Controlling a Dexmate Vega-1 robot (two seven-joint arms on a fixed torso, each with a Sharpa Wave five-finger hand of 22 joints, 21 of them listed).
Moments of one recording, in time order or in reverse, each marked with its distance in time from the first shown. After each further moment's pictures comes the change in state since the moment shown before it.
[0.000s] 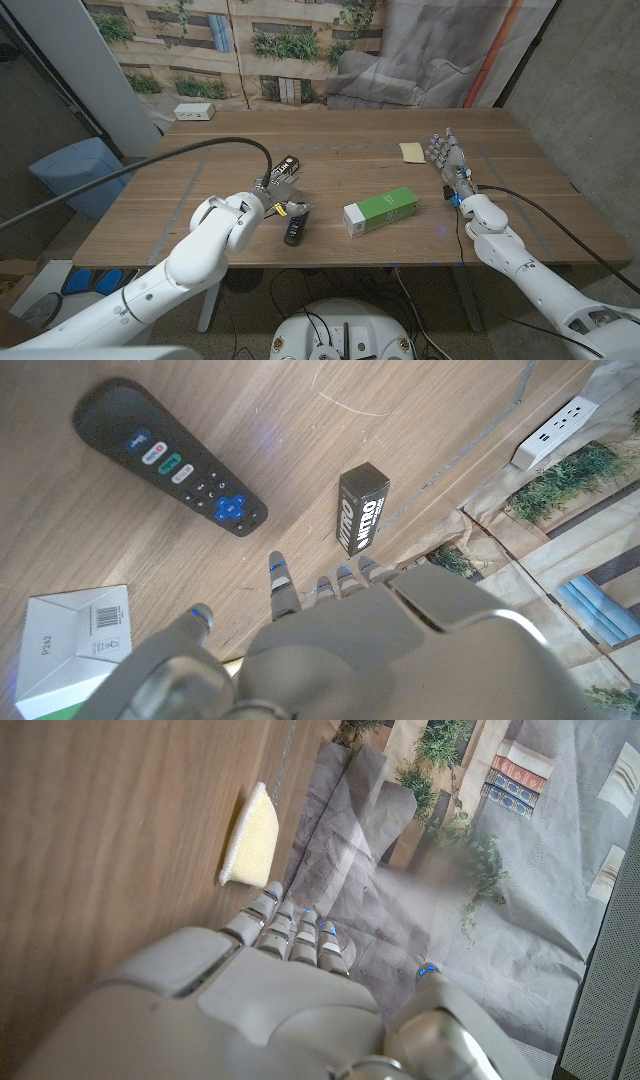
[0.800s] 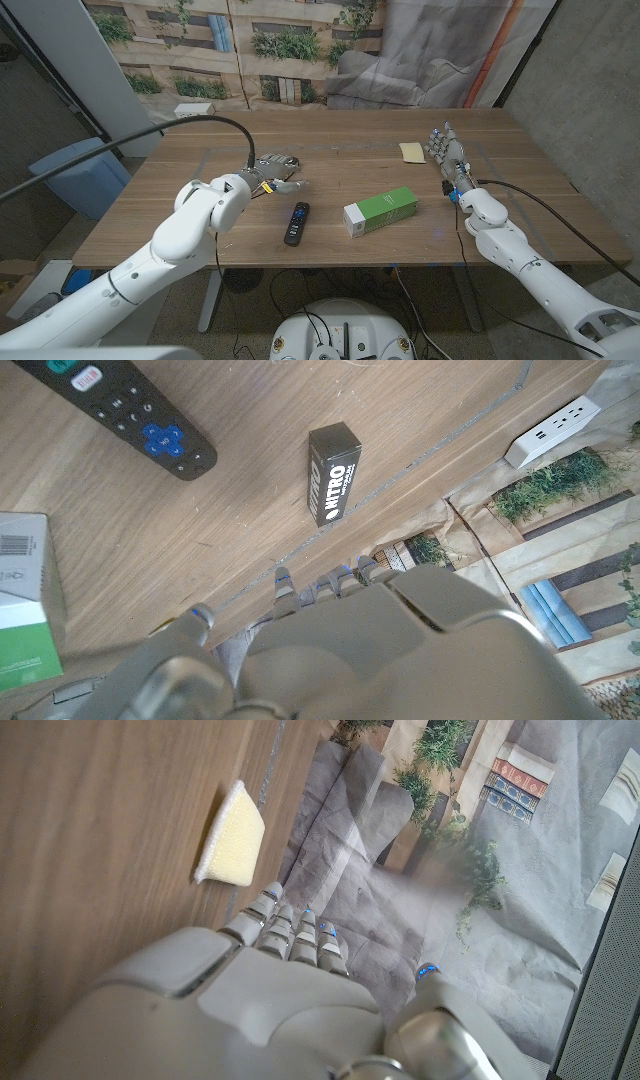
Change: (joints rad) left arm -0.024 0.011 -0.114 0.043 -0.254 -0.001 0.173; left_hand 0.000 0.000 0.004 -0.004 0.000 -0.150 -0.007 -0.015 0.002 0.004 -0.004 0.000 0.000 0.001 -0.001 0.000 -0.005 0.000 0.000 0.002 0.000; right arm -0.034 -0.041 0.002 -0.149 -0.023 -0.101 -0.093; right_hand 0.000 0.000 0.000 0.000 0.000 -0.015 -0.004 0.000 0.000 -0.011 0.011 0.000 0.000 -0.033 -0.011 -0.008 -0.009 -0.011 -0.011 0.000 0.000
